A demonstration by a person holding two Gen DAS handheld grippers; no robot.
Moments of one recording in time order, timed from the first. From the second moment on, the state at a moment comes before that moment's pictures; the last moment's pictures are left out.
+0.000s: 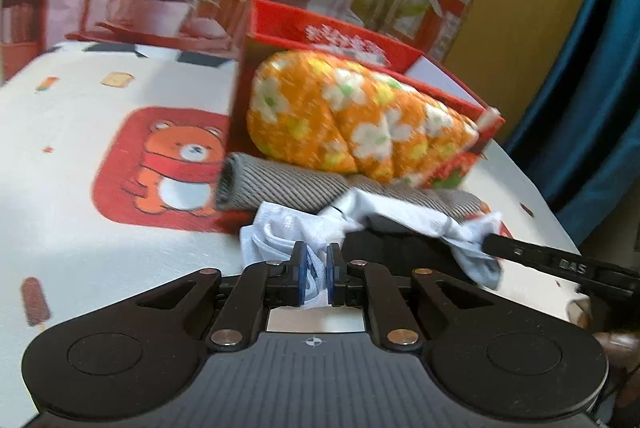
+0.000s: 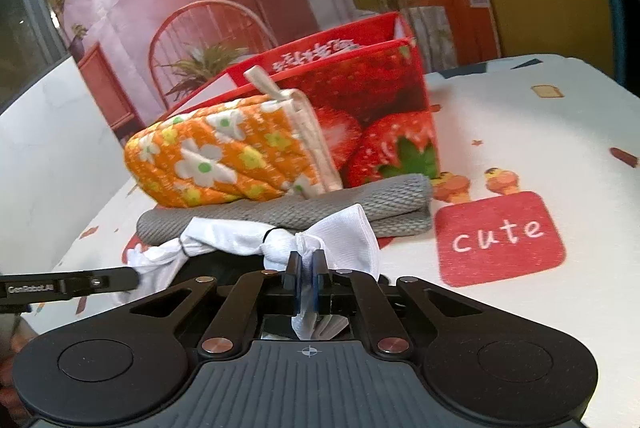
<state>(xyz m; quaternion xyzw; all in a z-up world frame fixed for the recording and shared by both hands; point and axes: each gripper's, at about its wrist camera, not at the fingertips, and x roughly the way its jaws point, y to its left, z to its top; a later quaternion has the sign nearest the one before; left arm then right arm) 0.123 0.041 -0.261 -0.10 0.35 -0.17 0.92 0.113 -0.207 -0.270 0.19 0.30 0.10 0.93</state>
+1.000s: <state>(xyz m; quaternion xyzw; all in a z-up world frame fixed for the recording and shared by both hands) 0.122 0.059 -0.147 -0.11 0.16 -0.14 0.97 0.121 -0.236 -0.157 0.20 0.15 0.12 0.96</state>
